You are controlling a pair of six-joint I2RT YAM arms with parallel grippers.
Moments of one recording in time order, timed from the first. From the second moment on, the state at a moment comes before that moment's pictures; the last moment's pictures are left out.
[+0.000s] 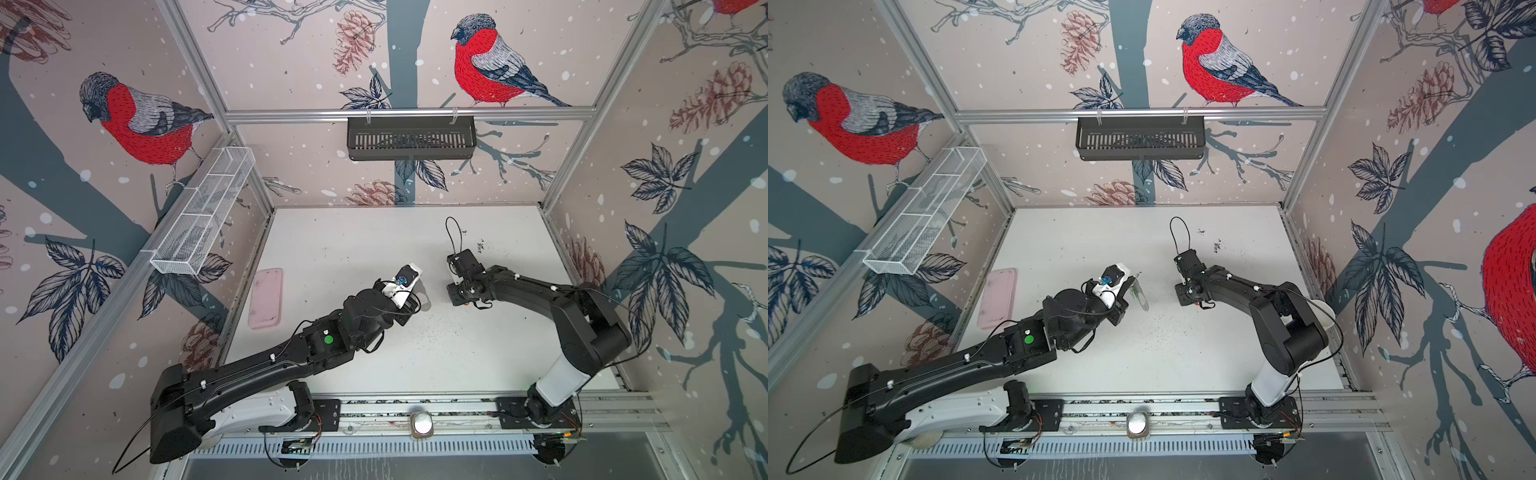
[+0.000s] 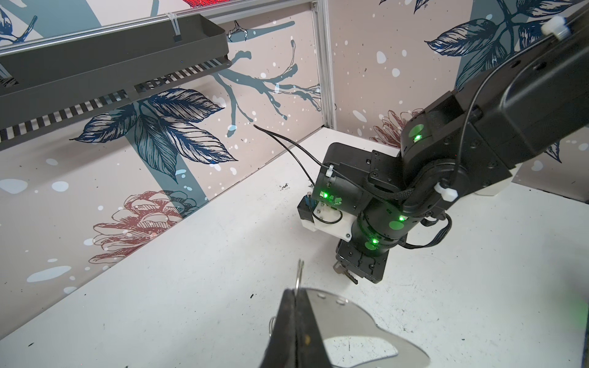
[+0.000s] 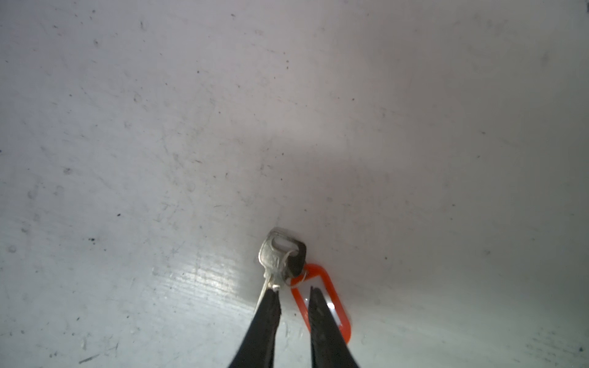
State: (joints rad) left arm -1.10 1.02 0.80 0.03 -0.38 0.10; right arm 0.54 1.68 0.96 -0.44 0.08 0.16
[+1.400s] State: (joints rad) left arm -1.10 1.04 0.82 0.02 -0.37 0.11; right arm 0.53 1.73 0.98 -0.40 0.12 0.13
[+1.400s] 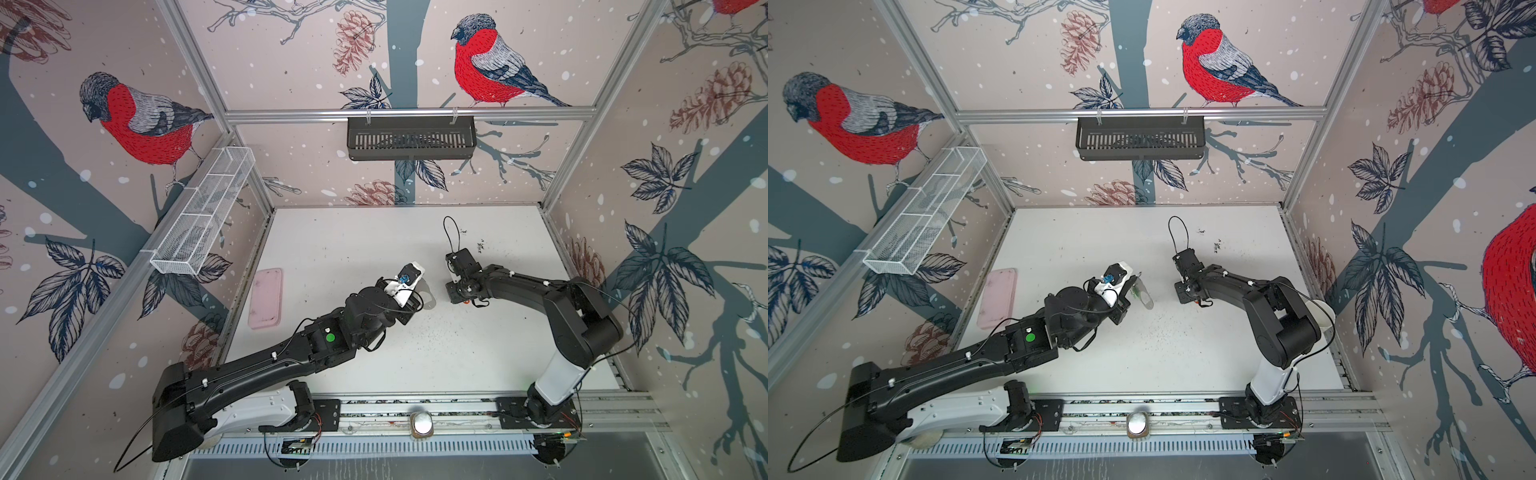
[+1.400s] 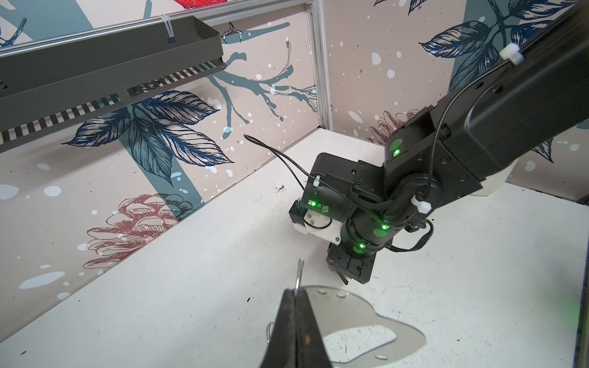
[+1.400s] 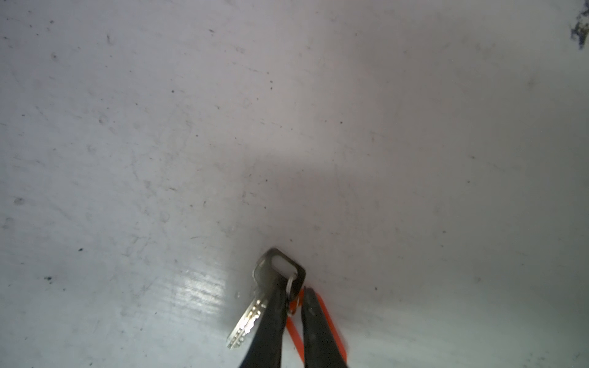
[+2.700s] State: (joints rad) left arm -1.10 0.99 0.76 0.05 -0.32 0.11; right arm 0.52 1.00 0.83 -0.26 -0.50 0.03
